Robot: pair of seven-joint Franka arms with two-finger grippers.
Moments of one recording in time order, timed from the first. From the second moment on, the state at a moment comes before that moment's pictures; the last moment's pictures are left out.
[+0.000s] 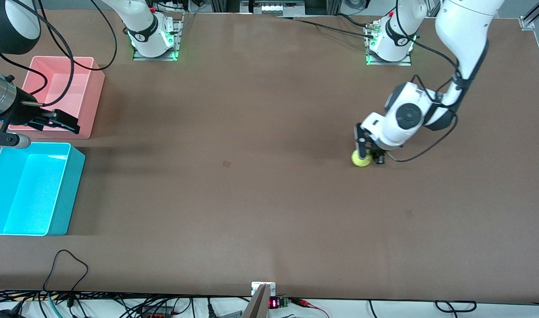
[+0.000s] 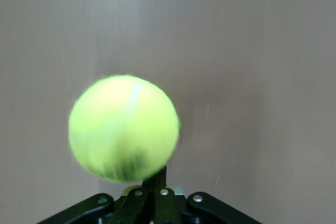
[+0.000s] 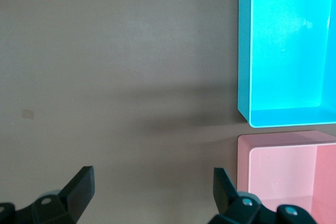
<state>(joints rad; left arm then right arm) 0.06 0.40 -0.36 -2.24 0.25 2.54 0.98 0.13 0.11 -0.12 -1.61 -0.01 1.67 0.08</state>
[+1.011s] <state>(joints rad) 0.22 0.27 -0.37 -2.09 0.25 2.24 1.06 0.13 0.11 -0.12 -1.61 -0.01 1.67 0.08</state>
